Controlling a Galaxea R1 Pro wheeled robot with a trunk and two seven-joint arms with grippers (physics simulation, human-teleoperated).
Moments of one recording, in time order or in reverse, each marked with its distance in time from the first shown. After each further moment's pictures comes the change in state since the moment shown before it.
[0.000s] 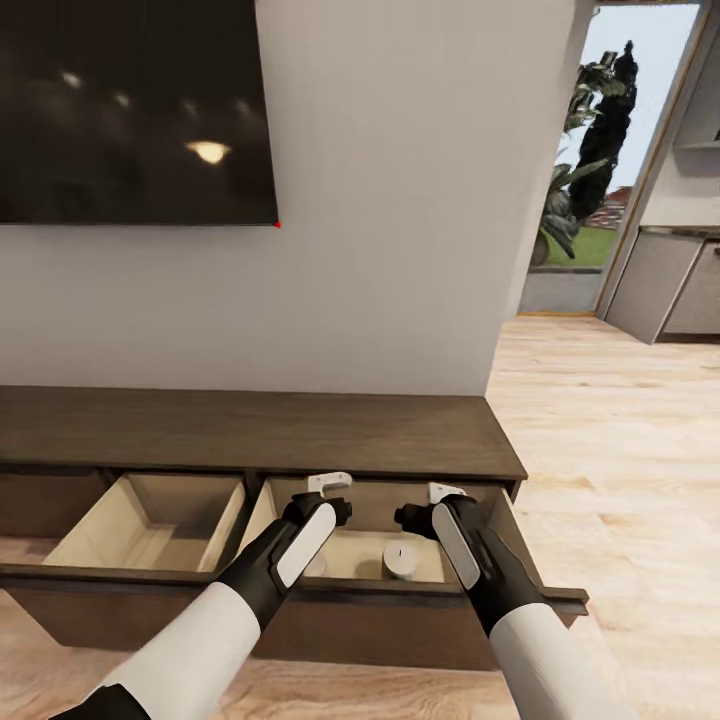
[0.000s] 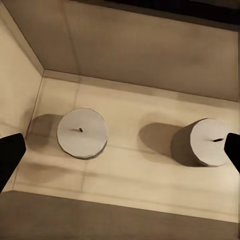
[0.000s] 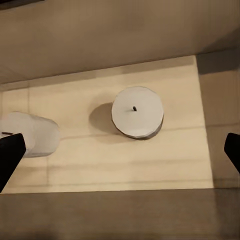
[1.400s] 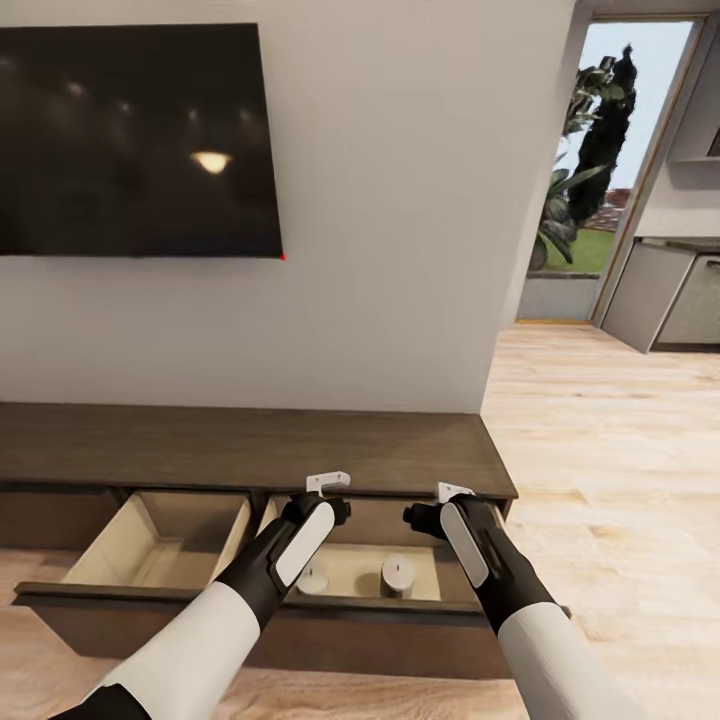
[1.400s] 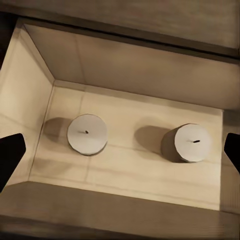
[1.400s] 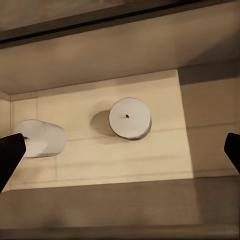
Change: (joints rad) left arm 0.000 0.000 0.012 0.003 0.001 0.001 0.000; right arm -0.002 -0.026 -0.009 0.000 -0.007 -0.002 -0.006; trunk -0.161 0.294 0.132
